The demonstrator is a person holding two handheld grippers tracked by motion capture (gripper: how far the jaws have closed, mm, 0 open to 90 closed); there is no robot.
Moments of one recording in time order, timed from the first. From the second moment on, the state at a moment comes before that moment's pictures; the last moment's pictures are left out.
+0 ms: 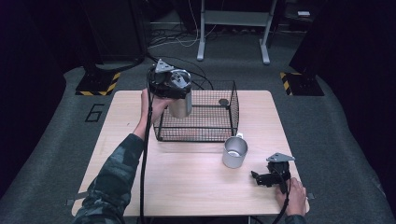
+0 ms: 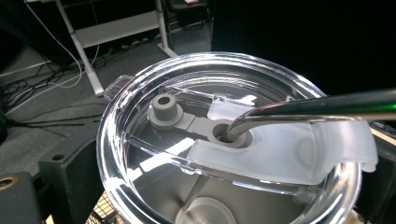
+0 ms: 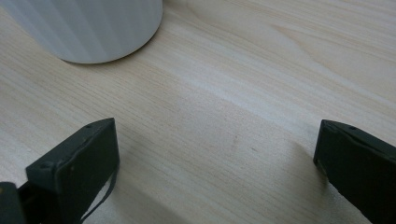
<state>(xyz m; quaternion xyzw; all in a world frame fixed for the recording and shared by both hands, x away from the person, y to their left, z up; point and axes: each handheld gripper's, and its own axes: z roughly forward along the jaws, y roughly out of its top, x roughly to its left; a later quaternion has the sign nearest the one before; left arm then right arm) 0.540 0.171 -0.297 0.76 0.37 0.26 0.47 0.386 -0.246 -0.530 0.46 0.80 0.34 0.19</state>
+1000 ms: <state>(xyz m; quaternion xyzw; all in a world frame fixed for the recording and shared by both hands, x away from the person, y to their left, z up) 0.587 0.170 -0.354 0.75 0.44 0.25 0.43 0.386 -0.245 -0.530 0.46 0.80 0.34 0.19</state>
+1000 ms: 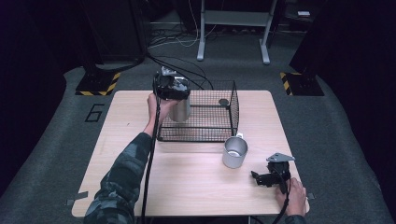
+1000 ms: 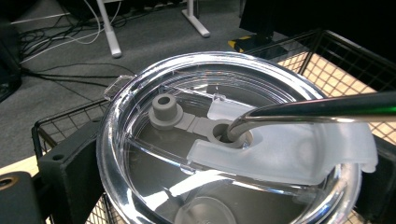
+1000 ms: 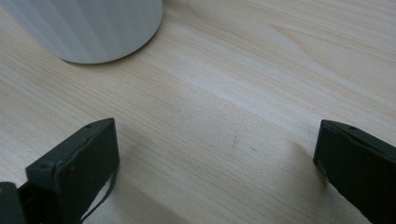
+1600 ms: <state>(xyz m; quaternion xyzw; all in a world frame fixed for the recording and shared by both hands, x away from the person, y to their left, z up) 0.599 0.172 -0.377 0.74 0.47 0.25 0.41 0.386 -0.245 -0.530 0.46 0.80 0.34 0.20</state>
